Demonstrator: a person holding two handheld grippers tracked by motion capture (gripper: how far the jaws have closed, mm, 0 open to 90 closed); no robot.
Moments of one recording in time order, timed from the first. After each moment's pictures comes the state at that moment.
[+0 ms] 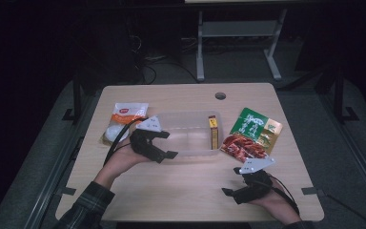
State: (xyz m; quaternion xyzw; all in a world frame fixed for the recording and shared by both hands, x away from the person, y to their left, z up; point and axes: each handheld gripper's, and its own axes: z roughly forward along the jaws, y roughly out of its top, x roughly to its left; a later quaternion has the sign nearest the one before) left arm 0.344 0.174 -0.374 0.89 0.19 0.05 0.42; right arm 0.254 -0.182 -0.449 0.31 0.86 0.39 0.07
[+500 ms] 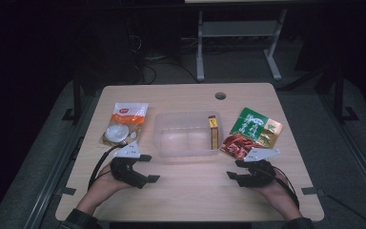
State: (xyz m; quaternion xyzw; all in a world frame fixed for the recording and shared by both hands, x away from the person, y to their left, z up) left arm 0.293 0.228 -0.421 0.88 0.23 0.04 0.42; right arm 0.280 -0.195 -0.441 0.35 0.84 0.39 0.12
